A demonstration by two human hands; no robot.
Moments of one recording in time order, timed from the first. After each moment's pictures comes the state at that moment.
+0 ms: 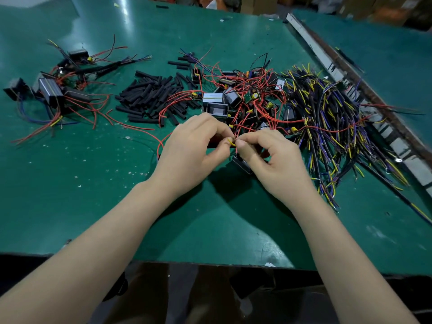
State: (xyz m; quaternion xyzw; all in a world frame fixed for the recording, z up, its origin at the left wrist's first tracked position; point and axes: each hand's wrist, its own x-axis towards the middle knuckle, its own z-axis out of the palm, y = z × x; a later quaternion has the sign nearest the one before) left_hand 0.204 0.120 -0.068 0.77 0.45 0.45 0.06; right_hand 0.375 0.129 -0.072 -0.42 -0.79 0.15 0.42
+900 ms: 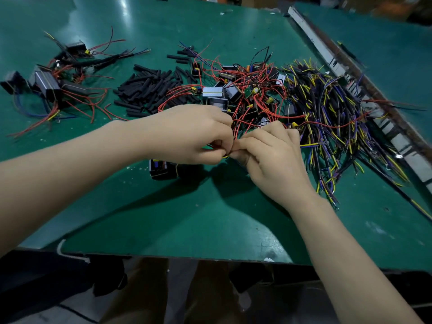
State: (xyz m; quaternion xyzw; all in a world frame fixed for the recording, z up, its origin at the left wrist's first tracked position) left_hand 0.183 0.137 -0.023 0.94 0.31 0.12 0.00; right_hand 0.378 0.126 -0.076 -0.41 -0.85 -0.11 0.32
